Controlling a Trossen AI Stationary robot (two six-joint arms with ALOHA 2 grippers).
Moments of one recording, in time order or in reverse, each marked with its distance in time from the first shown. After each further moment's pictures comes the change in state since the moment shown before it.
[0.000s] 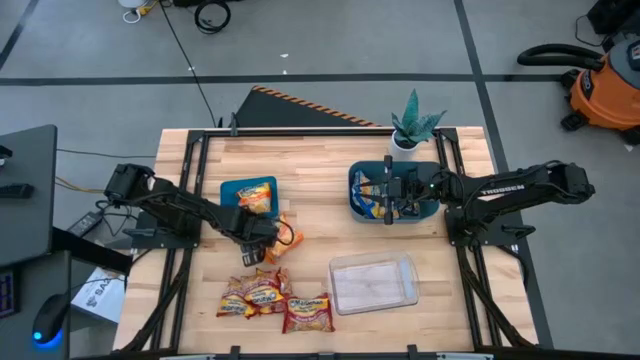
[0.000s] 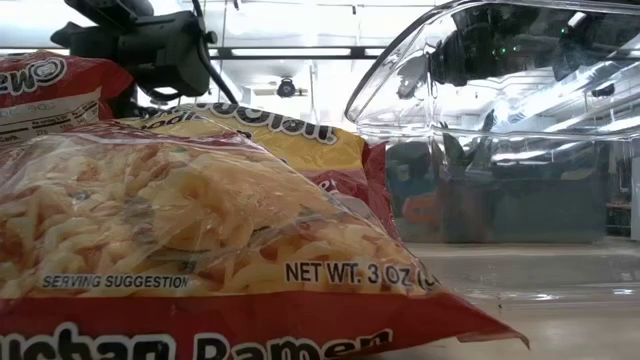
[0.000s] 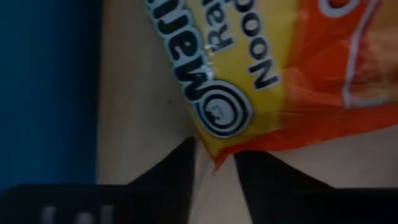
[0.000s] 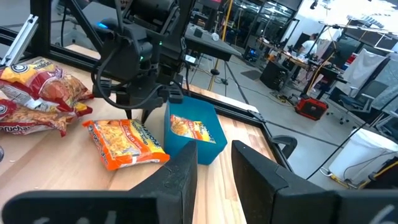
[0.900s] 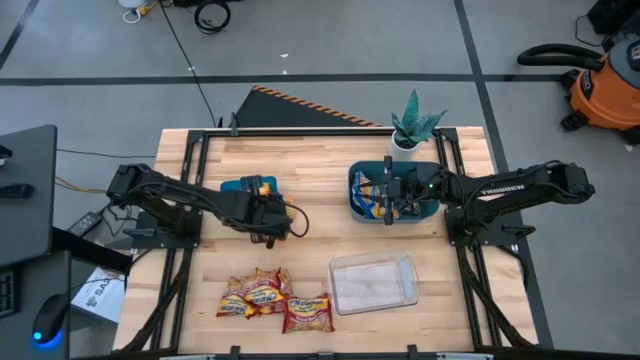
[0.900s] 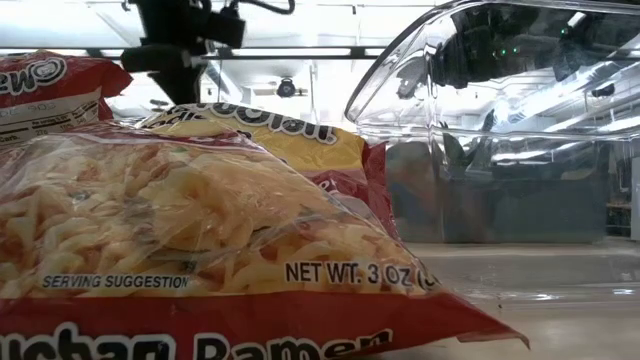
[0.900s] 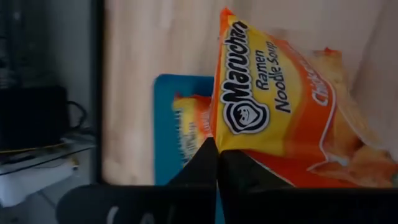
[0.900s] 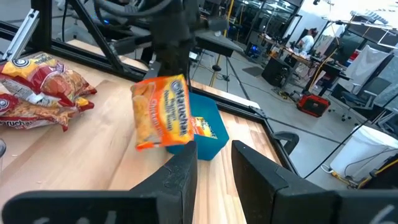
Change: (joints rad) left arm -0.011 0.002 0.524 -0.549 -0.454 0.159; right arm 0.000 0.000 0.000 -0.019 0.000 -0.004
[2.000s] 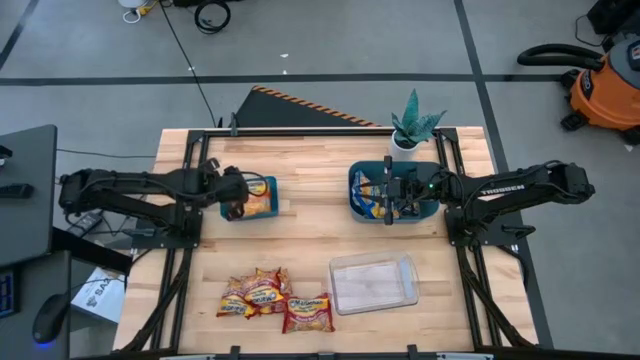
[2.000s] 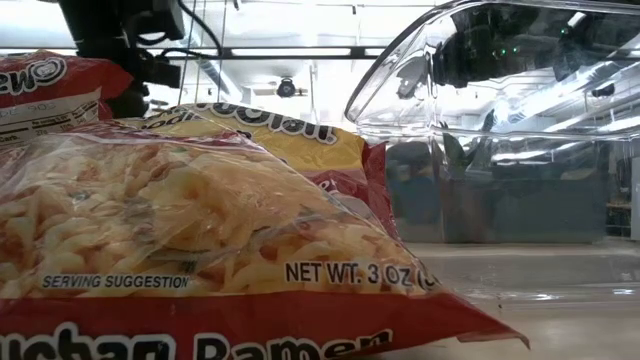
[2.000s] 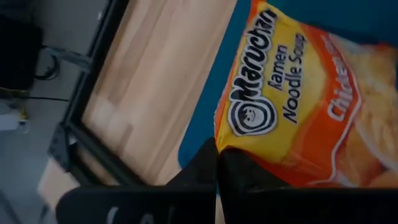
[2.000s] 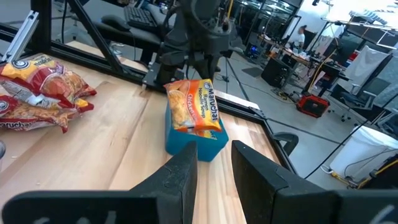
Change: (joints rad) left arm 0.287 -0.510 -0.498 0.208 0.053 0.020; right arm 0.000 0.000 0.000 0.004 0.000 0.004
